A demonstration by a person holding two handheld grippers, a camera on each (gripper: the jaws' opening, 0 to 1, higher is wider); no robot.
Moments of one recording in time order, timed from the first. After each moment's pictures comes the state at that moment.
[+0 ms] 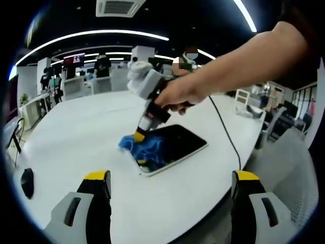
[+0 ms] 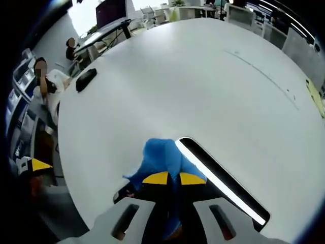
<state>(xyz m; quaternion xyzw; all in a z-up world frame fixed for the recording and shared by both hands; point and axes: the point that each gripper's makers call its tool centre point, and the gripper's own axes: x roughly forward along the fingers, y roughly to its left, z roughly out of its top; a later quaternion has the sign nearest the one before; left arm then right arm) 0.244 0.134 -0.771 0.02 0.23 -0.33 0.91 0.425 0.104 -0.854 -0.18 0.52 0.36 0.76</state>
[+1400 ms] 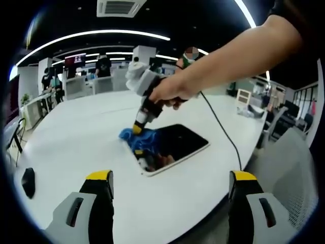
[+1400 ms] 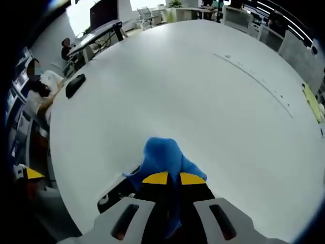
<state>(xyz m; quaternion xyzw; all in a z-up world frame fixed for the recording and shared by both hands) 0.245 0.136 -0.771 0.02 0.23 -0.33 0.92 0.458 0.090 -0.853 -0.19 0.51 0.34 0.77</state>
